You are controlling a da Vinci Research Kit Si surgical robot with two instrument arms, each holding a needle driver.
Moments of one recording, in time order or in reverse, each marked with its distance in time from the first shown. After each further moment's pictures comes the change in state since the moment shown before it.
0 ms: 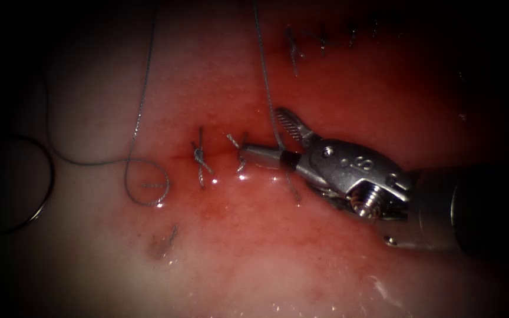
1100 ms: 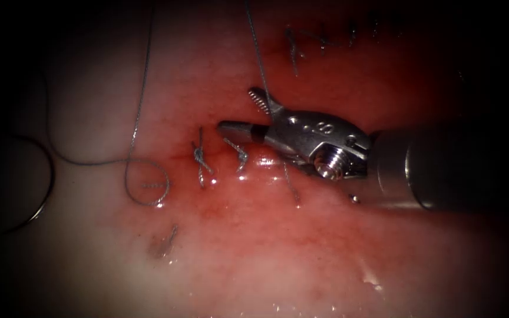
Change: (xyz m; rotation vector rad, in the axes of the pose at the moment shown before) right arm 0.001 -0.001 0.005 -0.012 0.000 -0.032; left arm 0.001 0.000 -0.001 0.006 0.009 -0.009
